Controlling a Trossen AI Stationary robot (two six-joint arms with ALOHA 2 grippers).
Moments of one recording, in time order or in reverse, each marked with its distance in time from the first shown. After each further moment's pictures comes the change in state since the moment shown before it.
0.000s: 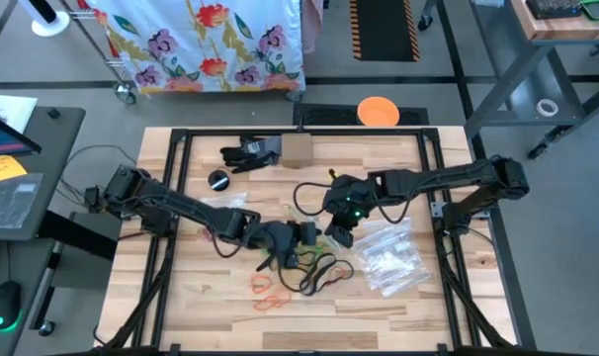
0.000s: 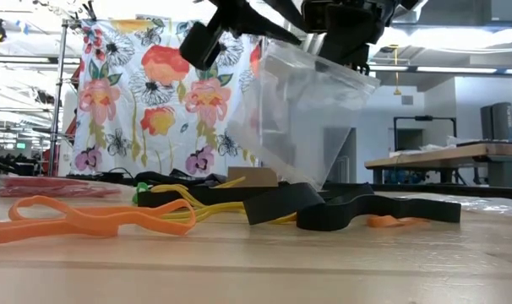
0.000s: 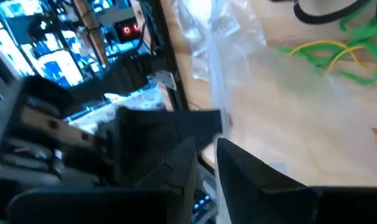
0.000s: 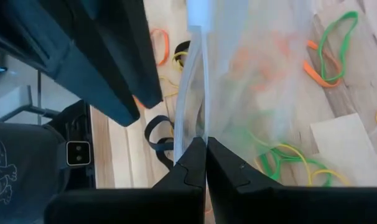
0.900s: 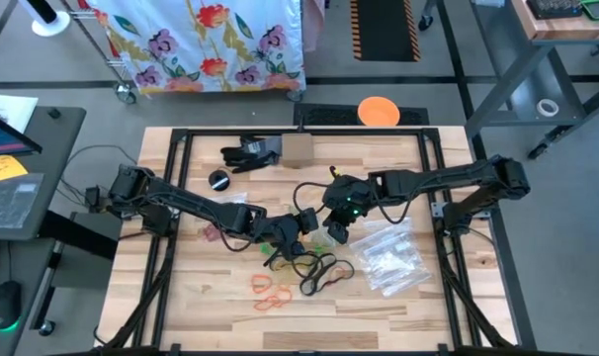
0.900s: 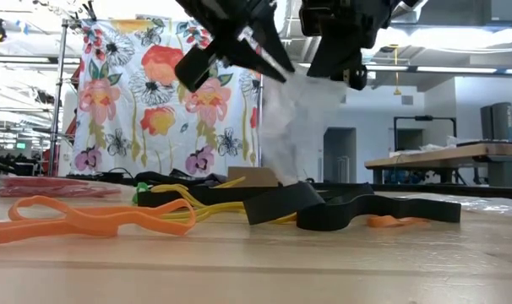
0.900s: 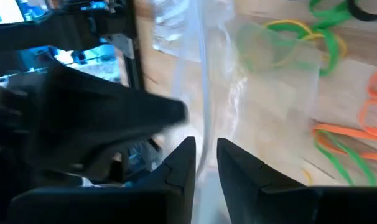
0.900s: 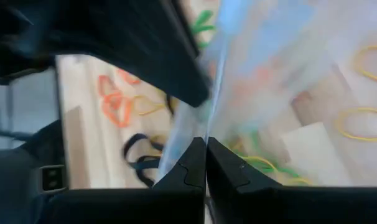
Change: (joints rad) left arm 0.054 0.029 0.000 -0.109 -0.024 -0.232; right arm -0.003 0.000 0.000 0.007 0.161 0.030
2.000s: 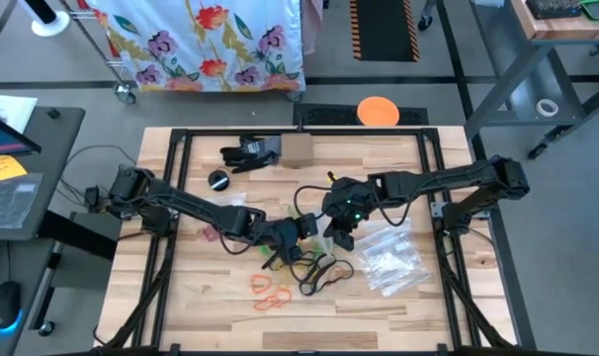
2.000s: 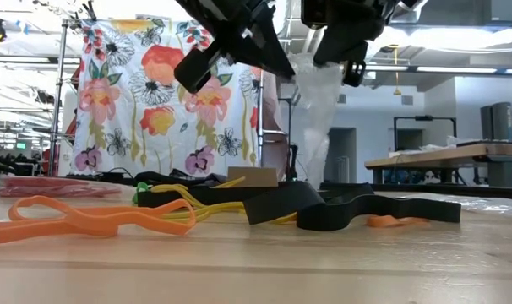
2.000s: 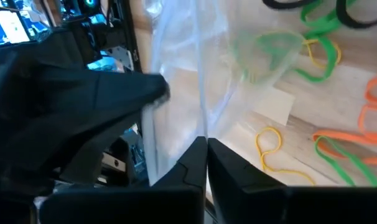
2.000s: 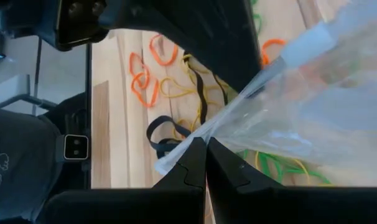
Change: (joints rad) left arm -0.016 0.005 -0.001 0.010 0.014 0.042; right arm 0.021 0.000 0.000 0.016 -0.149 -0.089
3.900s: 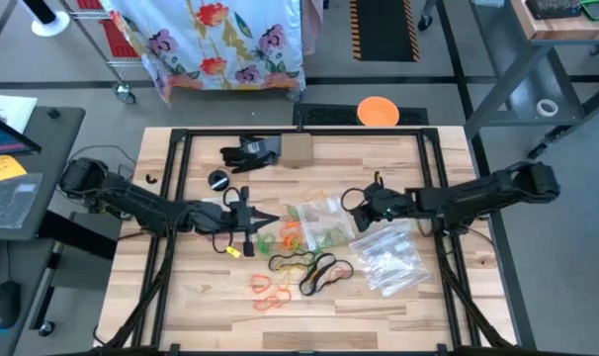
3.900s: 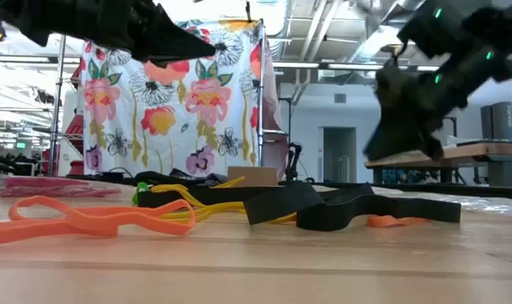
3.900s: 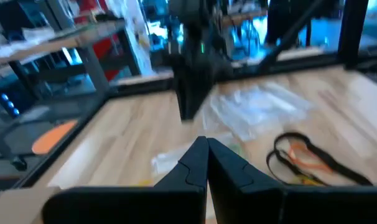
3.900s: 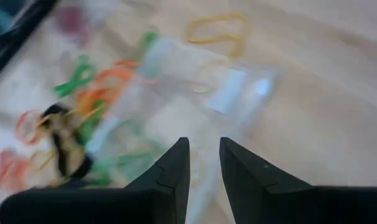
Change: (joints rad) left arm 0.008 -0.488 -0.766 0.802 0.081 -1.311; right arm -0.060 -0.310 -0.754 0.544 0.483 0.434
